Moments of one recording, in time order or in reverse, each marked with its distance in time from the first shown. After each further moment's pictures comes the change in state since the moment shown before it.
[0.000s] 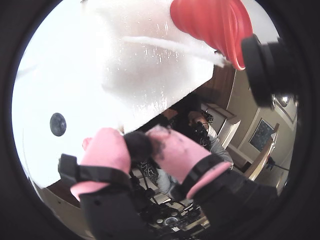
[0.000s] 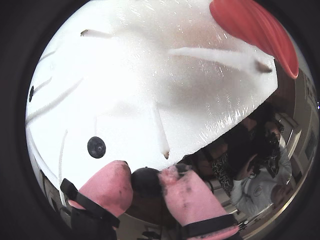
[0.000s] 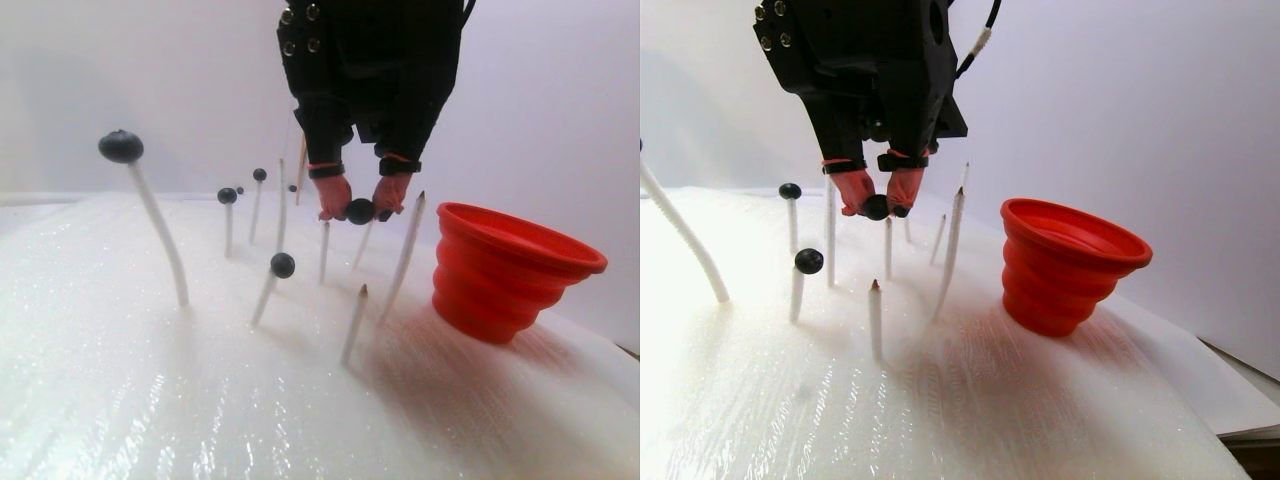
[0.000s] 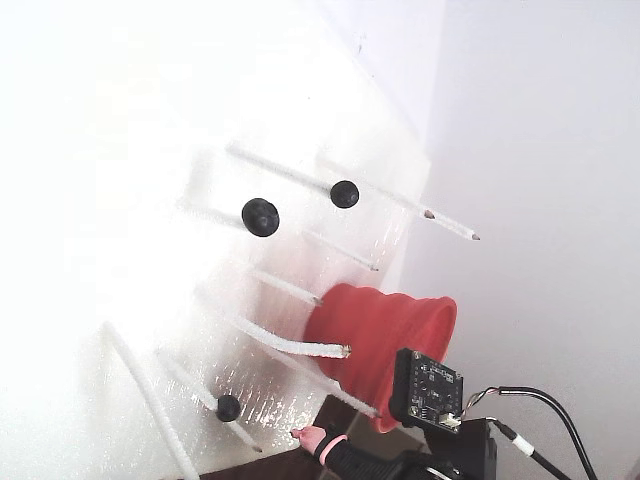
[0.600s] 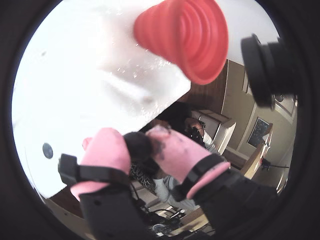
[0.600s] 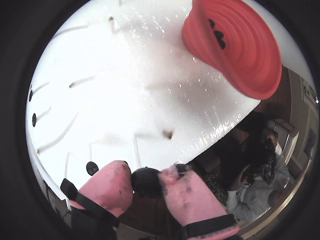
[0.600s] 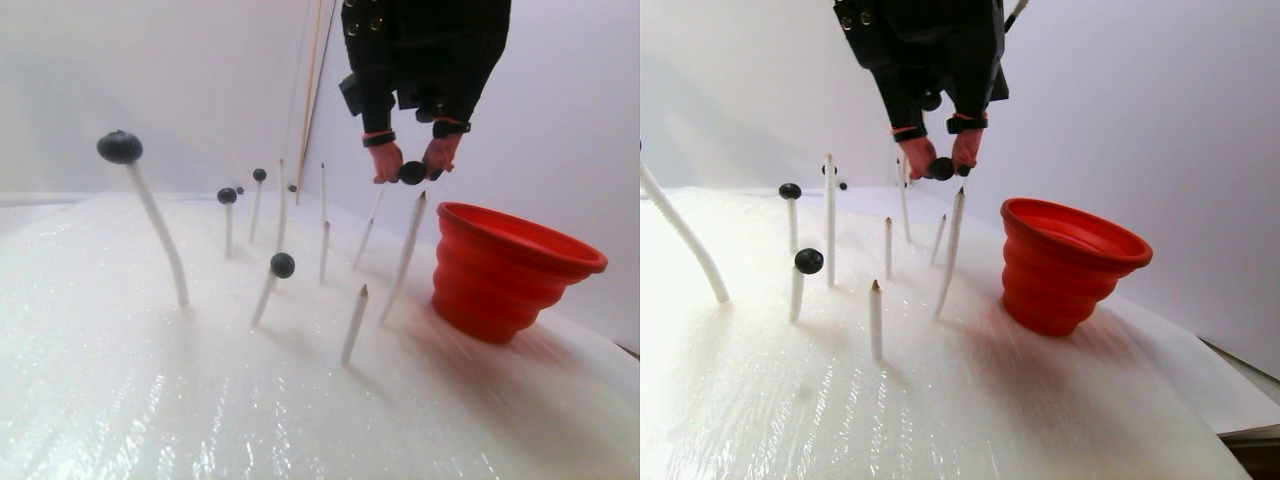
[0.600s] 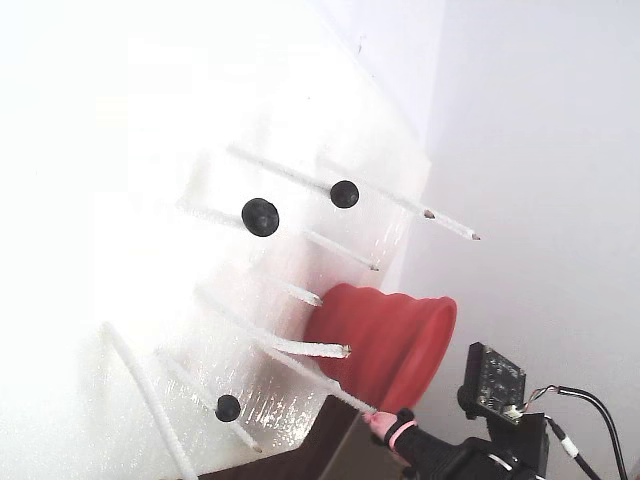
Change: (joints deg) arm 8.1 1.1 -6.7 1.4 -4.9
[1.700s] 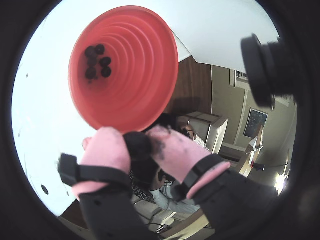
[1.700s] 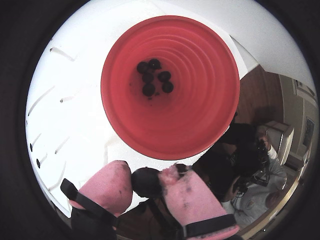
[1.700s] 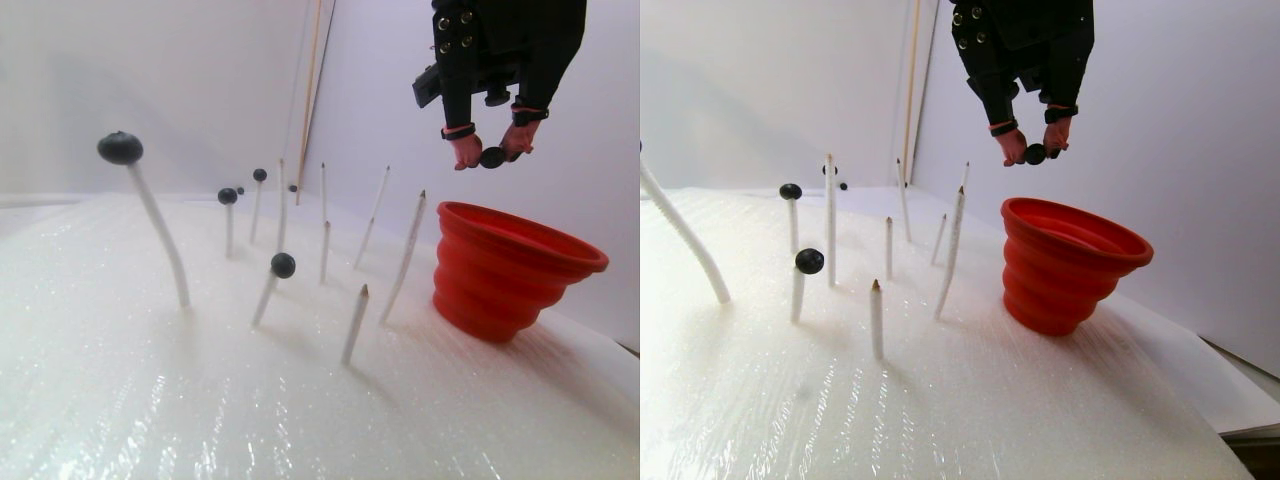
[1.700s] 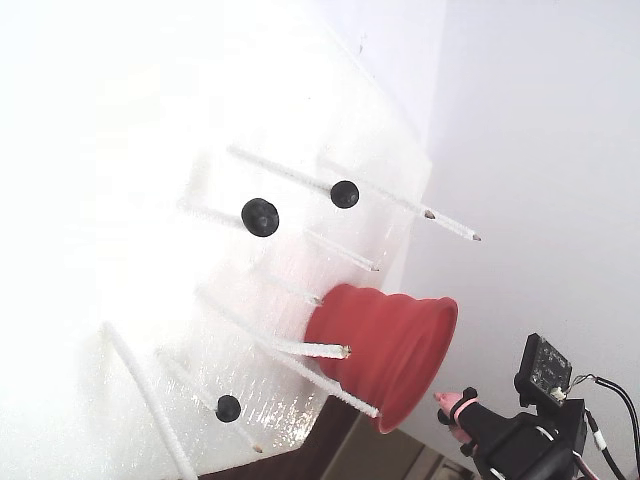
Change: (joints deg) arm 10.4 -13.2 -14.2 -5.0 -5.2
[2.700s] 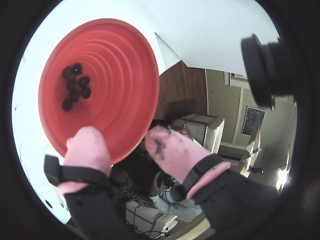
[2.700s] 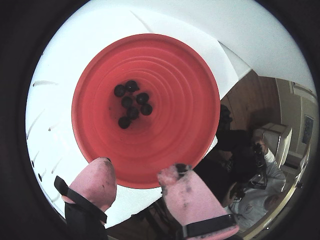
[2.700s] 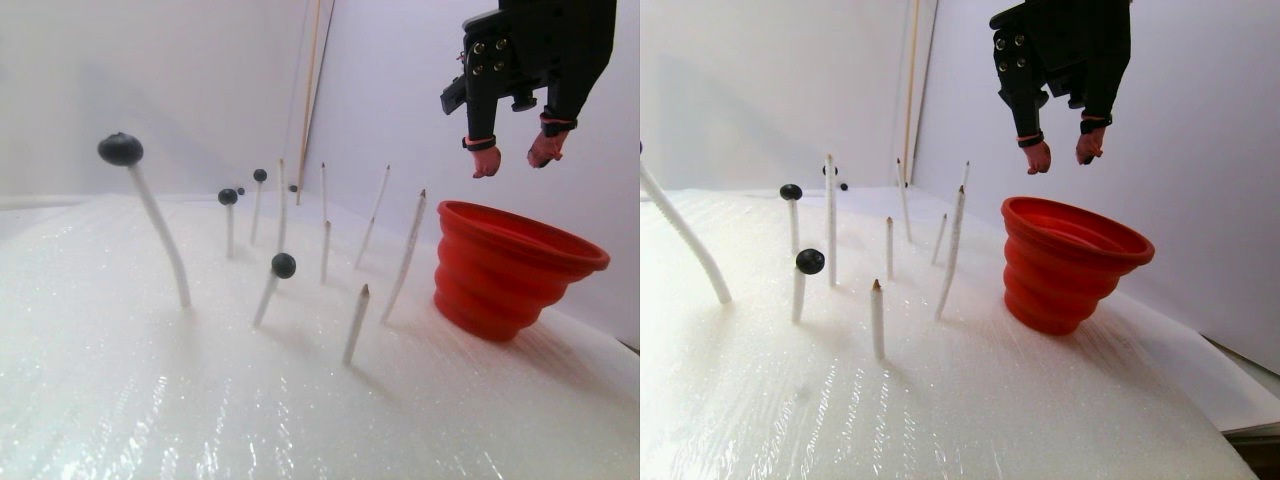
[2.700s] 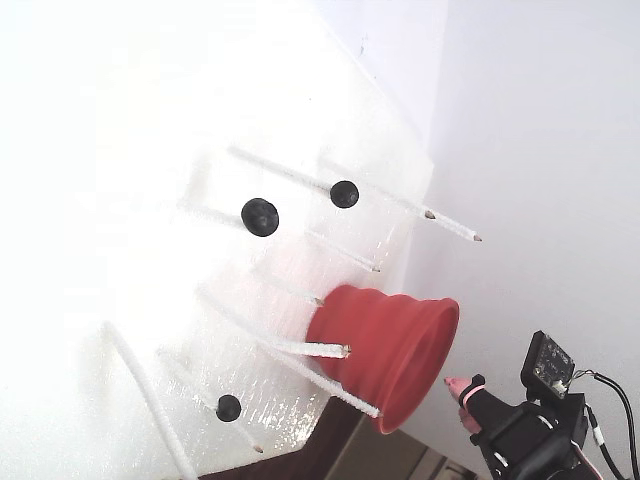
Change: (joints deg) arm 3.7 -8.1 -5.8 -5.6 -1.8
